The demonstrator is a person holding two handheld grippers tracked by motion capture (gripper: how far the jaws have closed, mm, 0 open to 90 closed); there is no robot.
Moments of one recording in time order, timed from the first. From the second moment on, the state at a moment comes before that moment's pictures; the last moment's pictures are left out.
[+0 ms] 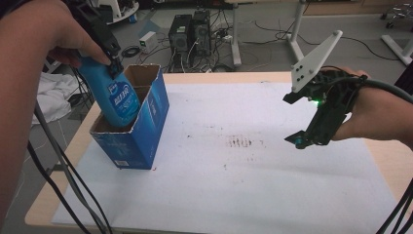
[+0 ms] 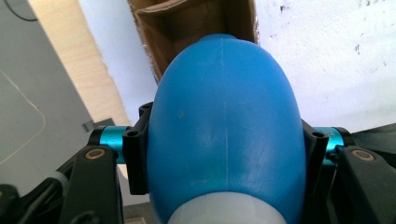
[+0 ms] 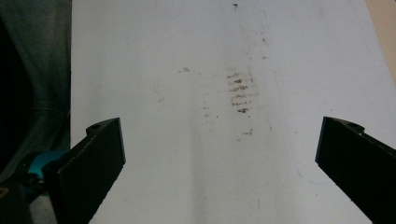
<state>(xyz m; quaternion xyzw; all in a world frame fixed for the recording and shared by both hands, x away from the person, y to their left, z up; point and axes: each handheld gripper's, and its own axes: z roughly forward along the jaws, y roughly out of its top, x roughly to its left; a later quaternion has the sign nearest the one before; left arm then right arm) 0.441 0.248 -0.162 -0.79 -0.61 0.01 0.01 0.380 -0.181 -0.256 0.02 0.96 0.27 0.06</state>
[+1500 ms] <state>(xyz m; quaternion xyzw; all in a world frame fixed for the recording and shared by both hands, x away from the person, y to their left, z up) 0.438 0.244 -0.289 -0.92 -0.40 0.03 0.04 0.377 -0.192 -0.260 0.04 0.96 0.27 0.06</state>
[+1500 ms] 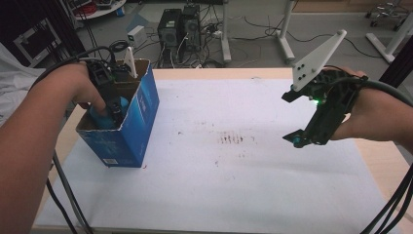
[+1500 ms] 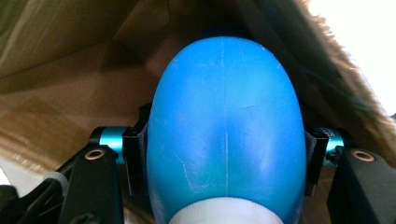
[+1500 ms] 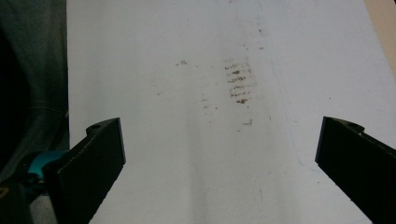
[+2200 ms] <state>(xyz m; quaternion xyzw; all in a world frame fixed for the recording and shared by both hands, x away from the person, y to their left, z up) 0.439 0.247 -0.292 -0.93 -0.36 0.05 0.02 0.377 -0.191 -0.262 0.04 0.96 0.27 0.06</state>
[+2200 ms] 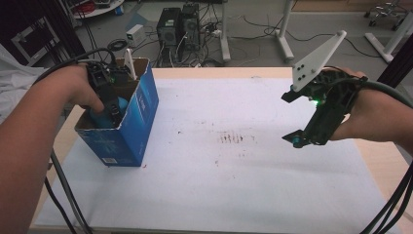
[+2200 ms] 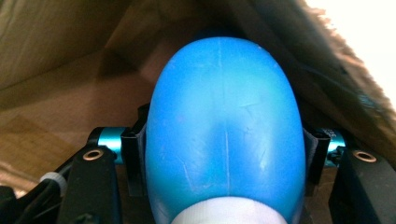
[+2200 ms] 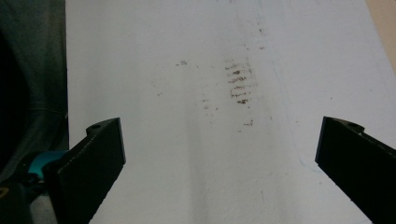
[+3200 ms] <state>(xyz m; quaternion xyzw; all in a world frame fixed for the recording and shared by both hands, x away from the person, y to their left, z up) 0.429 0.242 -0.254 -0.93 -0.36 0.03 0.02 0.377 -0.188 -0.262 0.04 0.96 0.27 0.06</state>
